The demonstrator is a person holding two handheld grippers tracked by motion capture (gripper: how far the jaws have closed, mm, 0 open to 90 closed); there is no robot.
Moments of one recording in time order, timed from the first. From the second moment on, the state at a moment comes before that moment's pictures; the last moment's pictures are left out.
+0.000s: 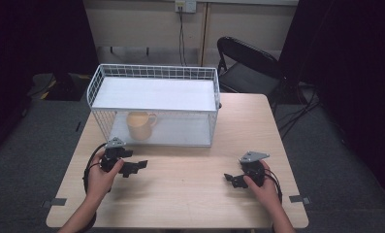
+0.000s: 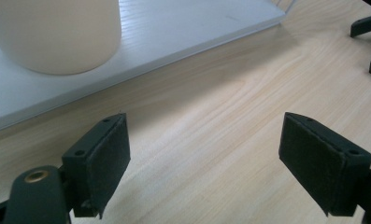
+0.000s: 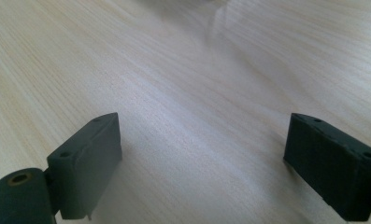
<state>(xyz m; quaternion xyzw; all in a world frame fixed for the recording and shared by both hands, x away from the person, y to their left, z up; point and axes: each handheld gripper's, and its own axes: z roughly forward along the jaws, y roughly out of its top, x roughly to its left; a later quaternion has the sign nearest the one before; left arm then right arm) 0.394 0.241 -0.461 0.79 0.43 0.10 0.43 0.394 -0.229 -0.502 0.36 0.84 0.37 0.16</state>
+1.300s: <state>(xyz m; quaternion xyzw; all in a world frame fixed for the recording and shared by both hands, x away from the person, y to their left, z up) 0.368 0.269 -0.473 0.81 0.40 0.11 0.41 0.394 -0.229 -0.502 0.36 0.84 0.36 0.16</state>
